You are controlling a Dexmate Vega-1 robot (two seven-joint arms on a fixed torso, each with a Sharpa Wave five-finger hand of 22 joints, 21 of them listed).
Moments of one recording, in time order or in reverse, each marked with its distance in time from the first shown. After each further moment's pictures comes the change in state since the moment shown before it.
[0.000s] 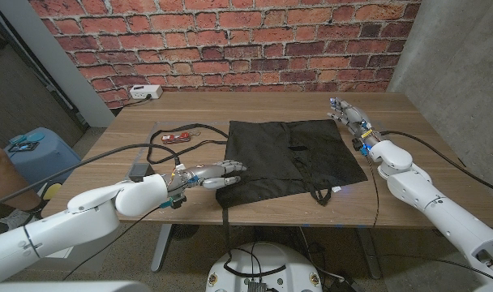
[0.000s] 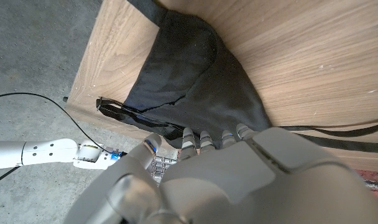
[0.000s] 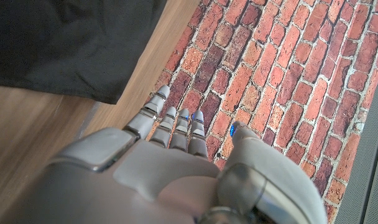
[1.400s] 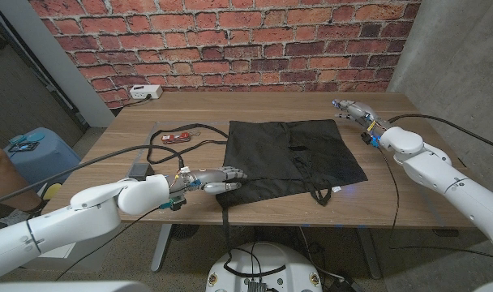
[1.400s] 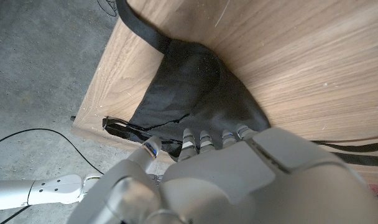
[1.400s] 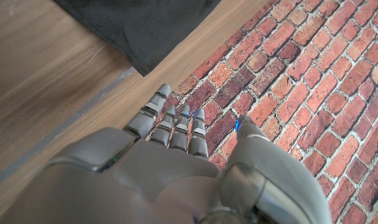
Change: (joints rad) left arm -0.063 0.023 0.069 -0.003 0.019 0.020 -0.067; left_hand -0.065 -0.001 0.005 0.005 -0.012 -0.011 -0.007 -0.009 0.000 0.000 0.007 0.000 0.000 0.006 0.005 0.000 0.000 -0.006 -0.006 0.008 0.000; right arm 0.076 -0.157 -0.057 -0.079 -0.171 -0.232 -0.021; right_hand 0.038 -0.030 -0.004 -0.079 -0.004 0.029 0.022 0.008 0.000 0.050 0.018 0.019 0.006 0.013 0.005 0.014 -0.009 0.020 -0.002 0.007 0.000
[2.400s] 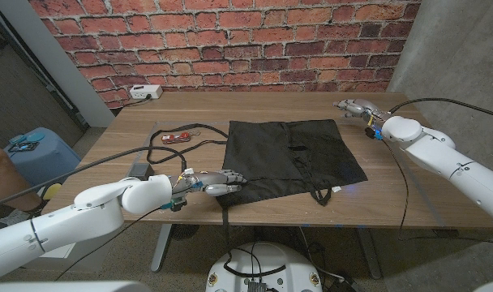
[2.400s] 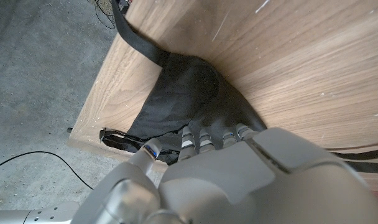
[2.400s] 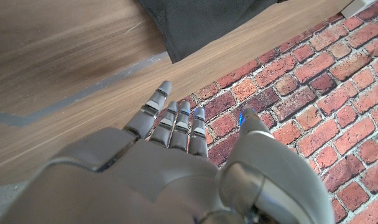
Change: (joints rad) left arm -0.025 0.000 0.032 -0.024 0.030 0.056 -0.042; left_hand -0.055 0.000 0.000 0.000 -0.015 0.040 0.022 0.009 0.000 0.031 0.005 0.009 0.000 0.000 0.011 0.008 0.000 0.000 0.000 0.000 0.000; right arm 0.089 -0.062 -0.072 -0.048 -0.152 -0.175 -0.010; right_hand 0.052 -0.012 -0.004 -0.071 -0.004 0.028 0.007 0.000 0.000 0.045 0.012 0.008 0.004 0.059 0.012 0.018 -0.004 0.037 0.005 0.008 0.000
